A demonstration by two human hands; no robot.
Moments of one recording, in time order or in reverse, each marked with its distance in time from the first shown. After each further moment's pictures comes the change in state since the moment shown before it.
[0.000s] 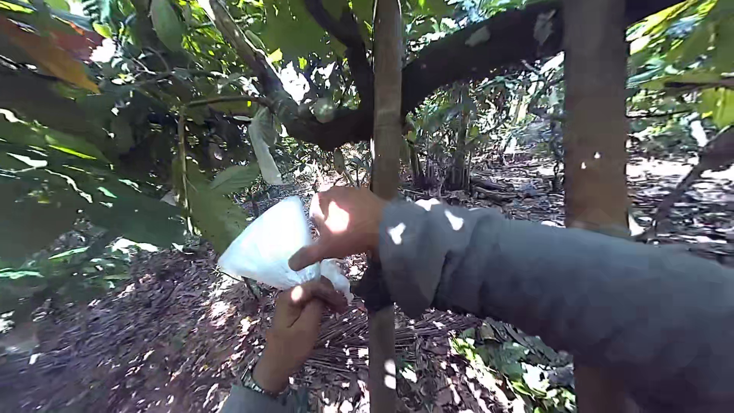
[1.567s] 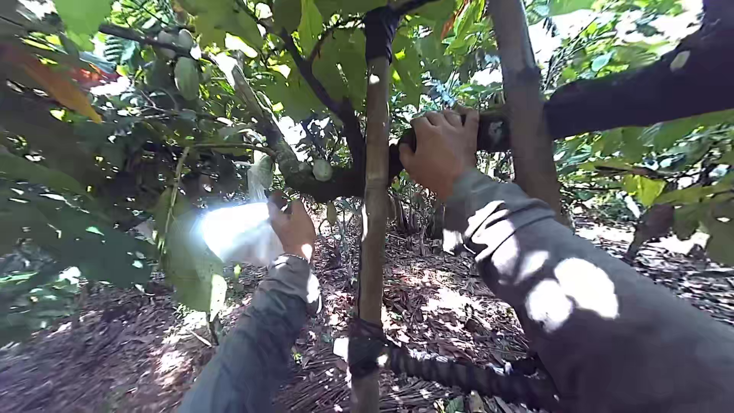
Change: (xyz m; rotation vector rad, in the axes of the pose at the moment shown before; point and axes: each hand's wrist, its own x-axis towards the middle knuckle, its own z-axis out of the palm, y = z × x) left_hand 0.223 -0.040 0.000 0.118 0.715 -0.196; right_hand 0.021 0.129 -0.144 -0.666 0.776 0.369
